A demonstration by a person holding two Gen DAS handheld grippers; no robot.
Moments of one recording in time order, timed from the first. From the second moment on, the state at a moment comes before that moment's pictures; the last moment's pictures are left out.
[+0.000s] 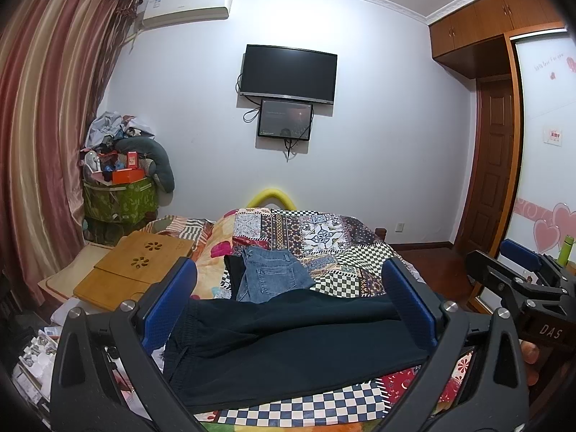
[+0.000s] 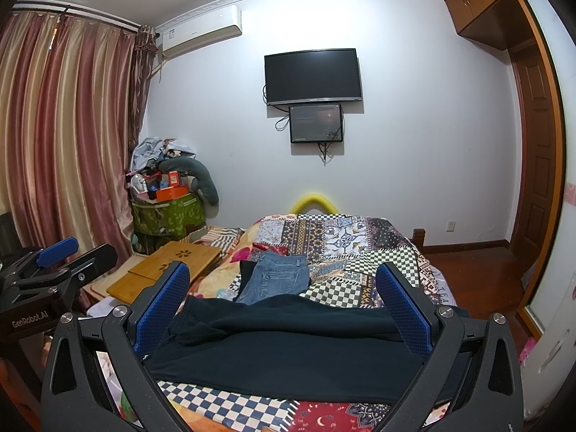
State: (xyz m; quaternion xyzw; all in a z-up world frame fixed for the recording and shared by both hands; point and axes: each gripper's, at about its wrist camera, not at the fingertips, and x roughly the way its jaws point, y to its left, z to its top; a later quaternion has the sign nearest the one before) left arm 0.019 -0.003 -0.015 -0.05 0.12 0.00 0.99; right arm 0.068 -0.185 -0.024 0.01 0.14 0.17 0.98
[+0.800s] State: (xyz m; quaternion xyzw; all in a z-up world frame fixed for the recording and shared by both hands) left arm 0.019 -0.001 -0.015 -0.05 0.13 0.00 0.99; right arm 0.068 -0.184 -0.026 0.01 0.14 0.17 0.98
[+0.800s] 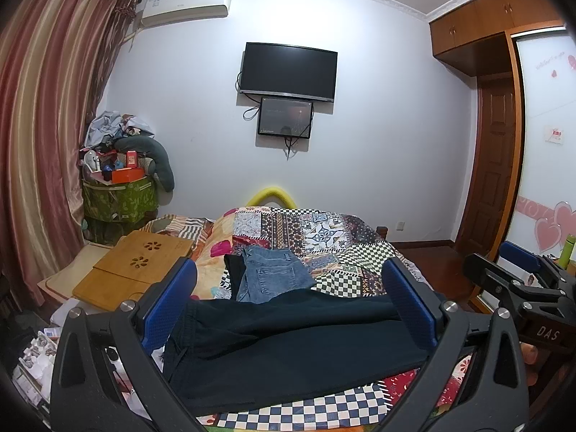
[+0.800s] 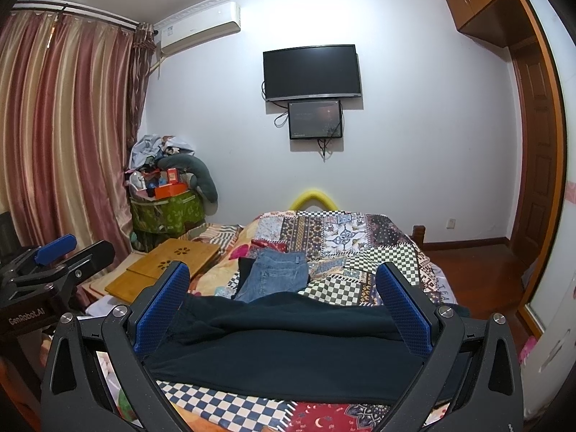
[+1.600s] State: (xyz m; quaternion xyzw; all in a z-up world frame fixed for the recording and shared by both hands) left arm 0.218 0.083 -0.073 -0.06 0.27 0.06 0.96; right arm 0.210 -0.194 -0.097 -0.03 0.27 0.12 0.95
